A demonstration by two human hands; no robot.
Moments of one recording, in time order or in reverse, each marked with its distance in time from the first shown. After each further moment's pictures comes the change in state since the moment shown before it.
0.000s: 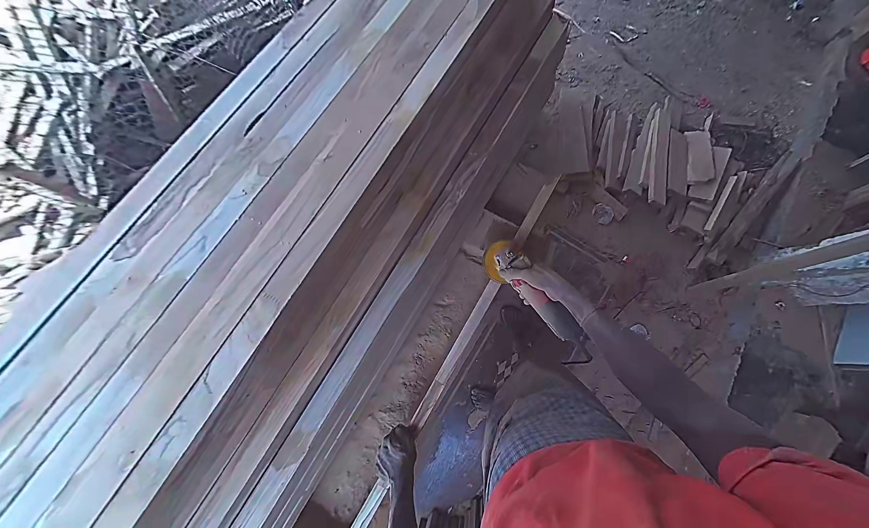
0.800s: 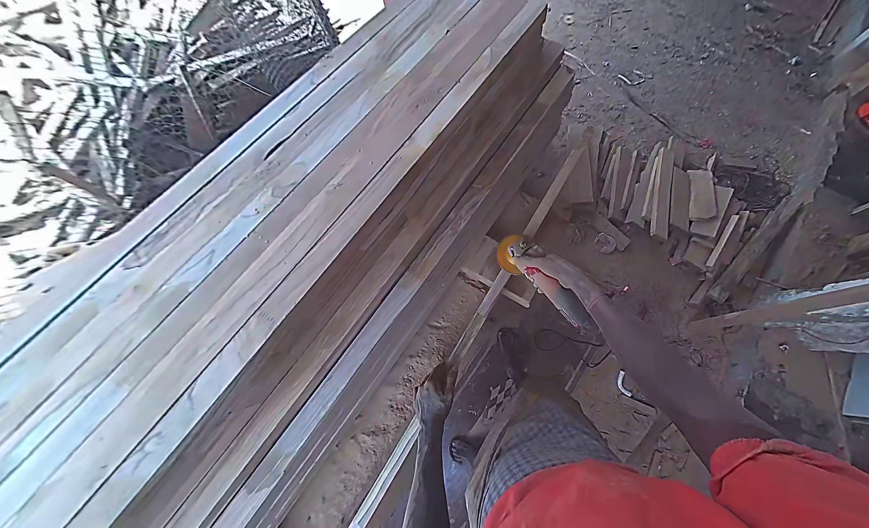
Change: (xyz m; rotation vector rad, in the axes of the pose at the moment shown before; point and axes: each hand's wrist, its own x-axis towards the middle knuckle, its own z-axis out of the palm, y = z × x) left_hand -0.016 0.196 -0.067 -0.290 -0.058 0.489; right_hand 0.041 -0.057 -0.085 -0.132 0.056 -0.060
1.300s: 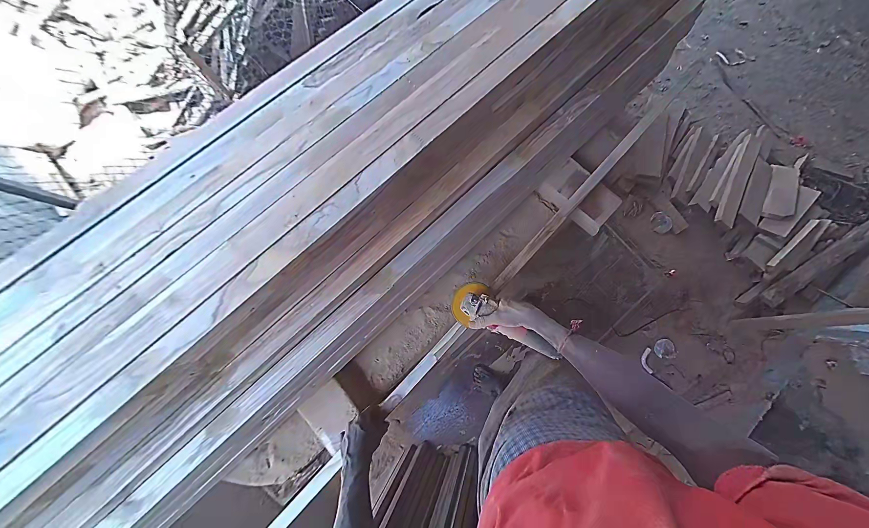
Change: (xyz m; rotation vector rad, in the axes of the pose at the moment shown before) left_hand -0.252 -0.420 -0.025 0.174 -0.079 -0.441; right_hand -0.176 0.107 0.369 -0.709 -0.445 -0.239
